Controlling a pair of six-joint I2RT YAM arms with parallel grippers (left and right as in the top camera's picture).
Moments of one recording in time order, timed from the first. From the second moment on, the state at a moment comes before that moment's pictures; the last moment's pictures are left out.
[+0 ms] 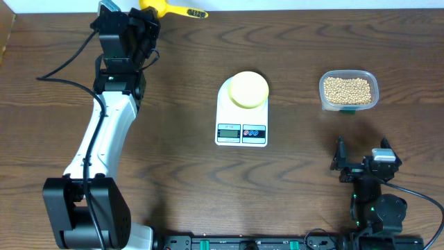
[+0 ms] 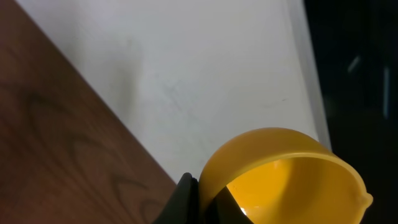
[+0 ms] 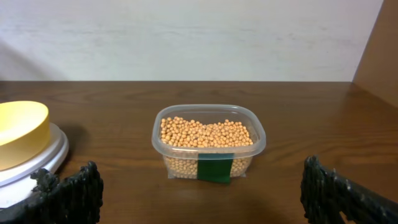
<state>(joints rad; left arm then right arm) -0.01 1.65 1.28 0.13 0.13 -1.14 -0.04 0.01 0.01 -0.06 0.00 -0.01</state>
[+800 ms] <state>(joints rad) -0.01 1.65 1.28 0.16 0.13 -1.14 -0.04 0.09 0.21 -0.28 -0.07 0.22</state>
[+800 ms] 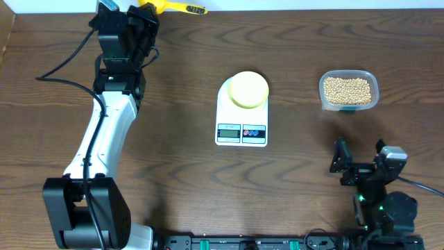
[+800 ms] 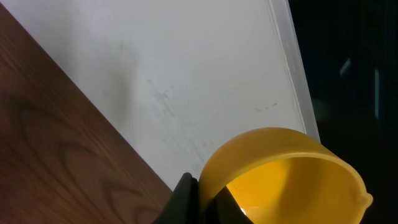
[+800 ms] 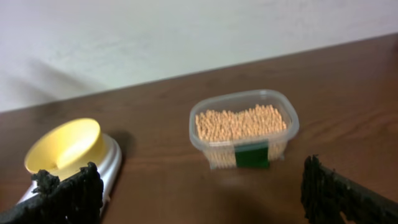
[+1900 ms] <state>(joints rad) -0.01 1.65 1.28 0.16 0.13 -1.14 -0.04 1.17 1.01 -0.40 -0.54 0.22</state>
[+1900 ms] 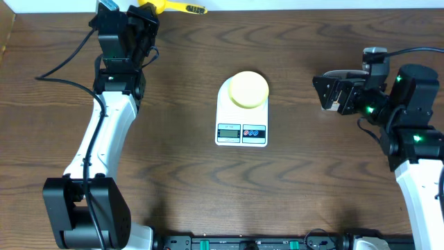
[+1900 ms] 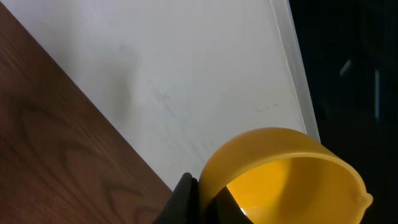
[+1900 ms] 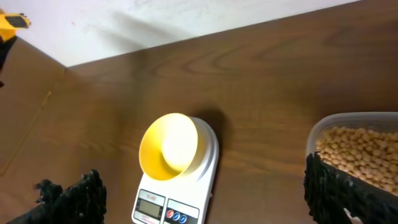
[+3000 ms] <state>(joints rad) -0.15 1.65 1.28 0.16 0.19 -1.28 0.03 1.50 1.02 0.36 -0.81 0.64</state>
